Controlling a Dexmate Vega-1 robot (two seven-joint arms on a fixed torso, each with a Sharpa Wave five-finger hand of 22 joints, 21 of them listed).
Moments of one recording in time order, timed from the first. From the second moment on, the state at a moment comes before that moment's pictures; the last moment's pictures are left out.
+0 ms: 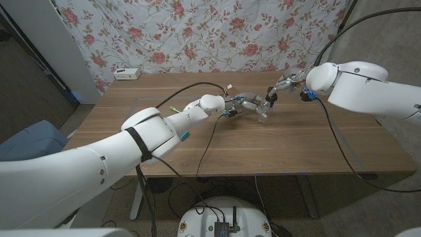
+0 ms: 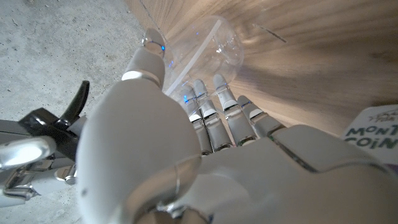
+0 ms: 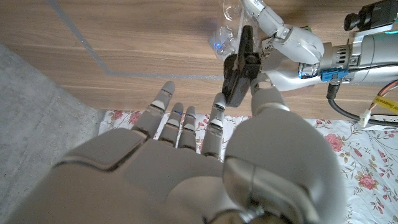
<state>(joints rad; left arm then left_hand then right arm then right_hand) 0.15 -0.05 0.93 -0.38 -0.18 -0.49 -0.45 1.13 -0.04 0.32 -0.21 0.21 0.77 -0.05 0.23 0.22 0.75 -0.12 0.26 0.35 0.75 -0.08 0.18 0.17 0.24 -0.04 0.18 0.16 -0.26 -1.17 -0.89 -2.48 0.20 -1.30 0.12 0.83 0.08 0.30 -0.19 0.22 0.61 -0.06 0.25 0.21 0.20 0.08 0.20 0.21 0.17 0.06 0.21 0.20 0.39 0.07 0.19 0.17</state>
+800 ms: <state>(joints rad) 0.15 -0.06 0.94 -0.38 -0.18 -0.50 -0.45 1.13 -0.04 0.32 -0.21 0.21 0.77 -0.05 0.23 0.23 0.75 -0.12 0.25 0.36 0.75 -0.08 0.18 0.17 0.24 -0.04 0.18 0.16 -0.32 -1.18 -0.86 -2.48 0.11 -1.27 0.14 0.93 0.08 0.36 -0.18 0.20 0.72 -0.17 0.28 0.21 0.26 0.03 0.22 0.21 0.23 0.00 0.22 0.20 0.44 0.05 0.19 0.17</state>
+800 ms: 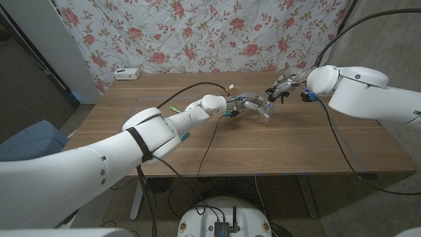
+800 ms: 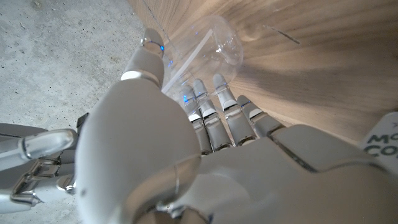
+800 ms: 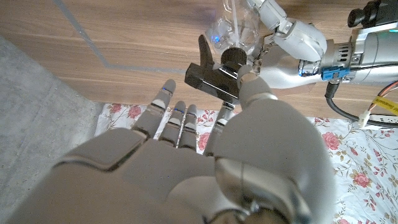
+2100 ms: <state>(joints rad) 0.14 -0.07 0.95 -0.37 -0.18 -0.46 -0.42 1.13 -0.04 0.32 -0.21 0.21 0.77 -0.05 0.23 0.23 0.76 -0.12 0.25 0.36 0.75 -0.08 0.18 0.17 0.24 -0.04 0.18 0.16 -0.41 -1.17 -0.79 -2.50 0.06 -1.27 0.09 1.03 0.05 0.40 -0.18 0.20 0.83 -0.21 0.33 0.21 0.30 -0.03 0.22 0.21 0.25 -0.04 0.22 0.20 0.46 0.04 0.19 0.17</state>
